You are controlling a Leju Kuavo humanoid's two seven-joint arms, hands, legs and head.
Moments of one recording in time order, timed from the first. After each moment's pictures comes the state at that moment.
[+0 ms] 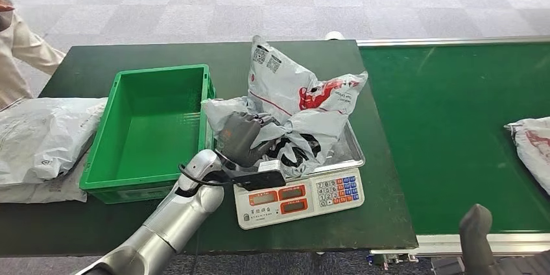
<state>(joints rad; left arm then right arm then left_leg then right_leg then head) -0.54 -0.13 -0.55 -0.89 -0.77 0.29 -0.44 0.33 0.20 0.25 -2.31 0.60 -0.70 -0.70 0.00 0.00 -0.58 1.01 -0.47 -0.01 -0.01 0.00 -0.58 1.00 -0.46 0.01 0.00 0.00</state>
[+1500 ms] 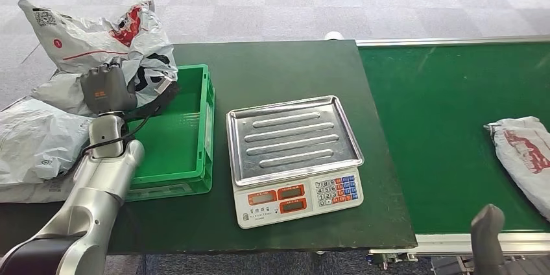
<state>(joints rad) -0.73 0.06 0.04 -0.63 -1.49 0.69 0.08 0.35 0.21 0.21 -2.31 0.54 -0.70 -0.70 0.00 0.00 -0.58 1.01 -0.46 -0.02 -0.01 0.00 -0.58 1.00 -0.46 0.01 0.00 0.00</state>
